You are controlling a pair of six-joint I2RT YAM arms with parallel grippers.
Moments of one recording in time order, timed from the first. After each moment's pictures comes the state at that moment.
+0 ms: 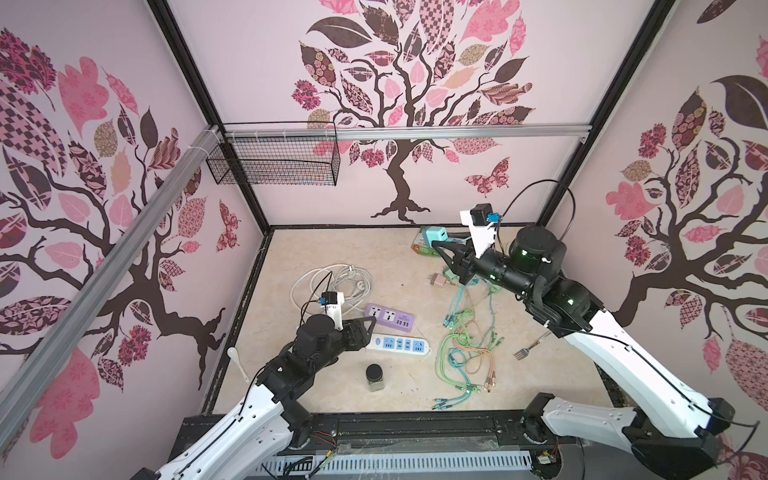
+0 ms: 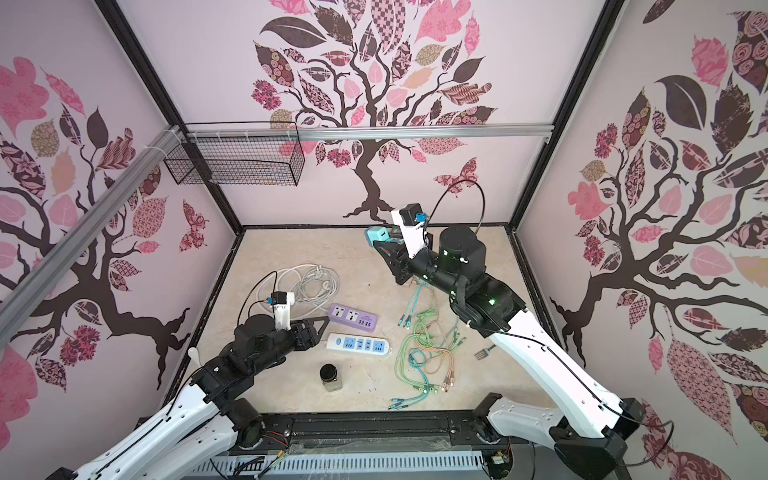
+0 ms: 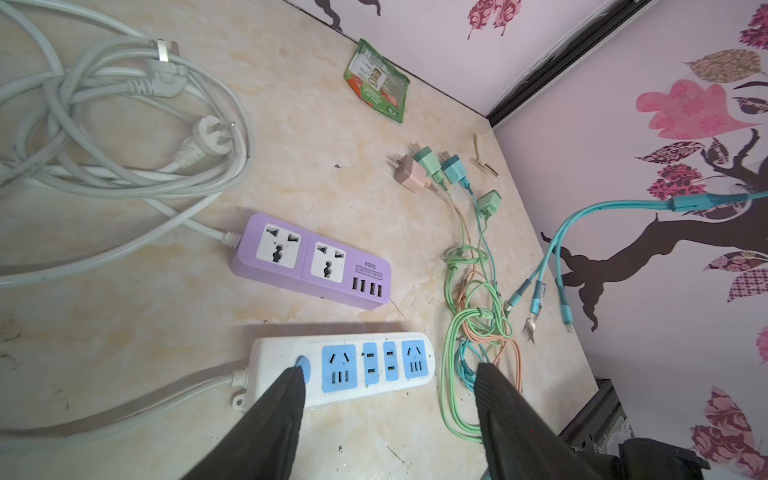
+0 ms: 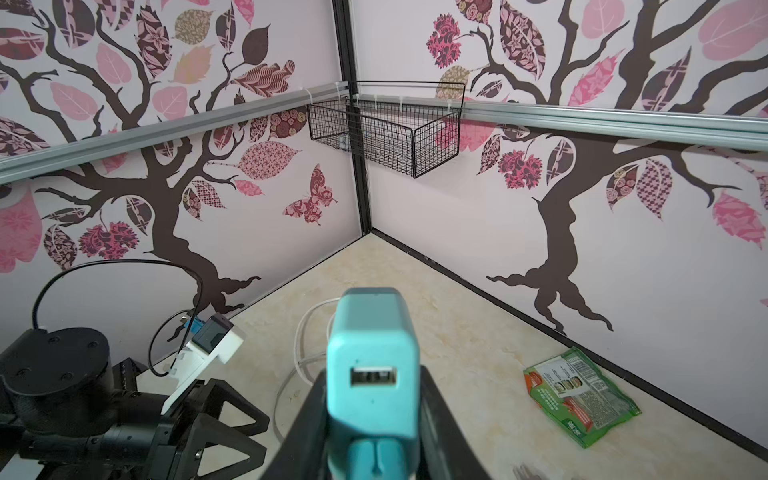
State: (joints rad) left arm -0.65 0.66 0.51 -0.30 -0.01 -0.70; right arm 0.69 1.17 1.40 -0.32 -0.16 0.05
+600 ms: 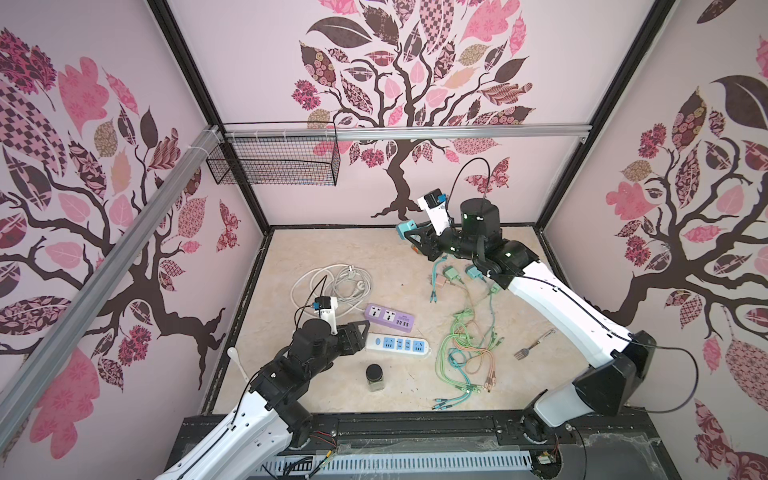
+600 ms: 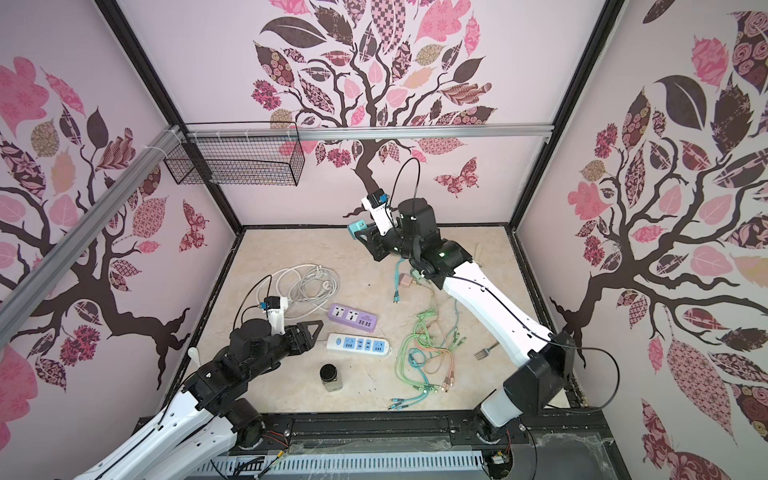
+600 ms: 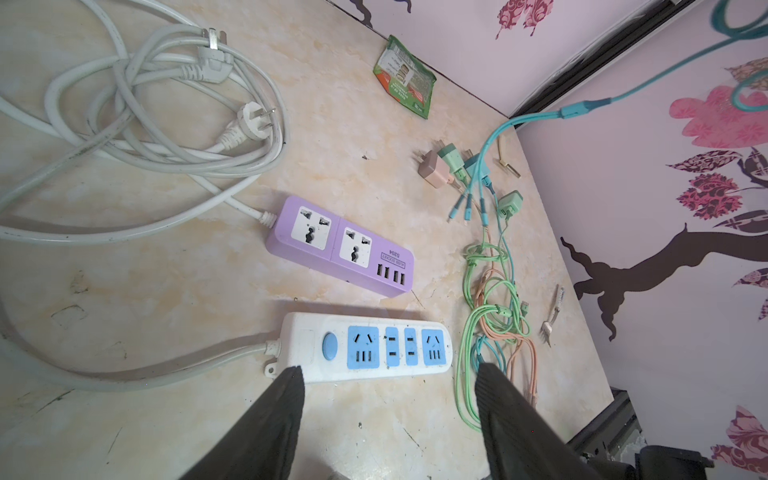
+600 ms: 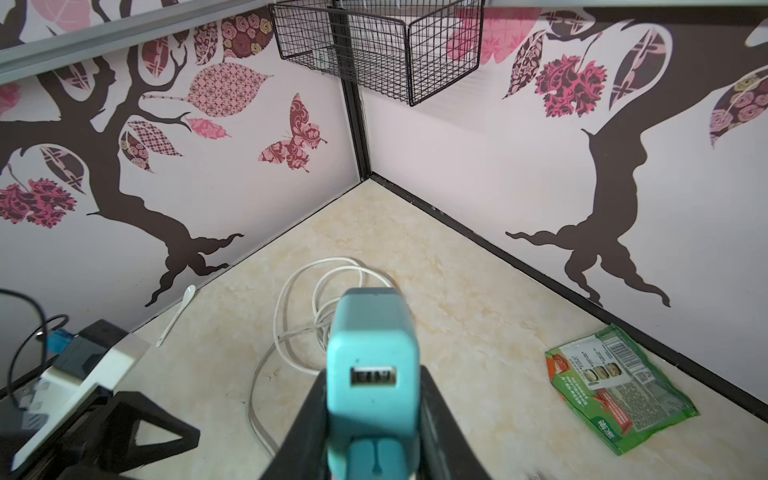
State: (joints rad) left arm -0.65 0.58 0.51 -0.41 -0.05 -0.73; right arm 0.59 1.58 1.63 -0.35 -0.30 0.03
